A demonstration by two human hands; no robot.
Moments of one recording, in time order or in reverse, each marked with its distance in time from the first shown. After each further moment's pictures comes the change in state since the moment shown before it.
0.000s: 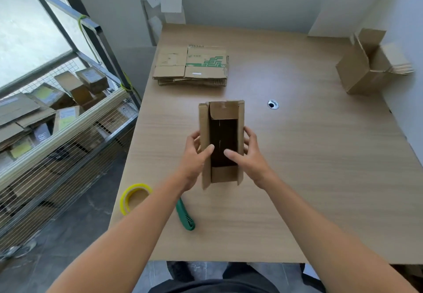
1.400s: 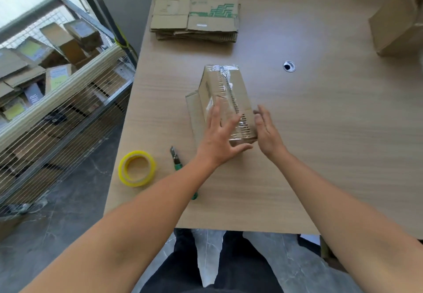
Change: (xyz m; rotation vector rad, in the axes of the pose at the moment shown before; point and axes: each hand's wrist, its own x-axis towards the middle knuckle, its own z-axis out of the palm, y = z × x) left_hand 0.009 -0.057 0.042 0.951 -0.027 0.515; right_hand 0.037 0.077 -0.023 -0.292 0.142 -0.074
